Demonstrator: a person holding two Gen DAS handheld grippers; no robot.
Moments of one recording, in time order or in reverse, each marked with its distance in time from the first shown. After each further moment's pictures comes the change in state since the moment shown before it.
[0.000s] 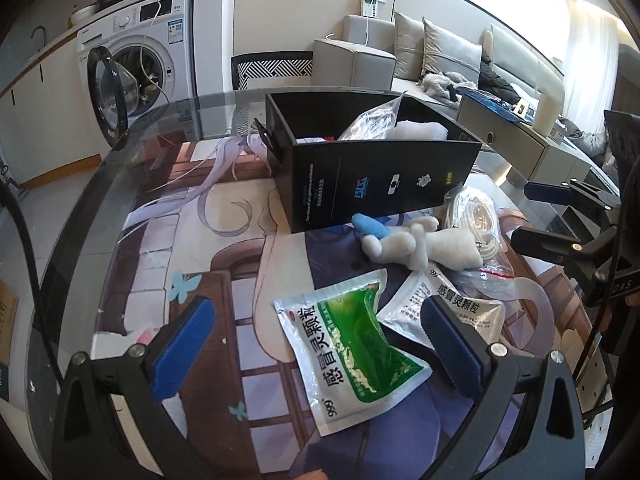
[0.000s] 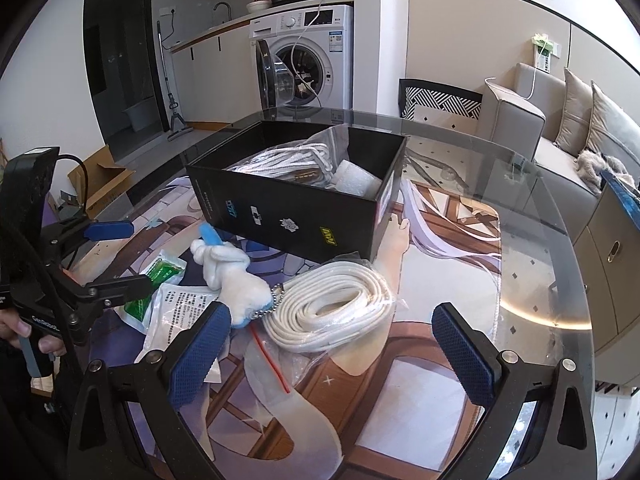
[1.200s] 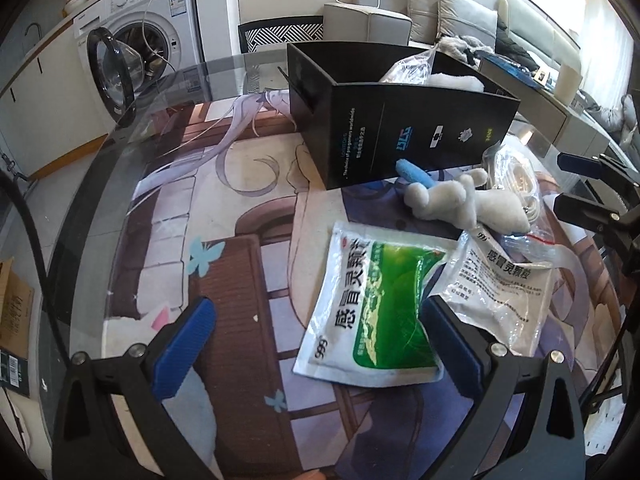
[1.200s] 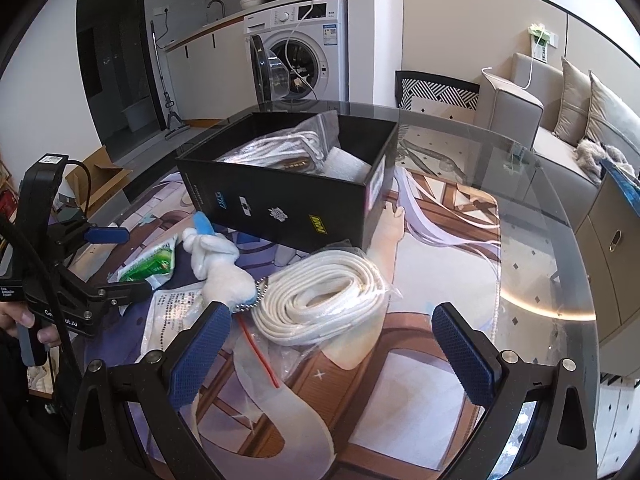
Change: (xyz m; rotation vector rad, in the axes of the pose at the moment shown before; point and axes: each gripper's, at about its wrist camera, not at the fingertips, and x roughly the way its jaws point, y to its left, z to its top) left arm 0.021 0.016 -0.006 0.025 0.139 0.058; right arm 0.006 -0.010 -0.006 0.027 0.024 -0.002
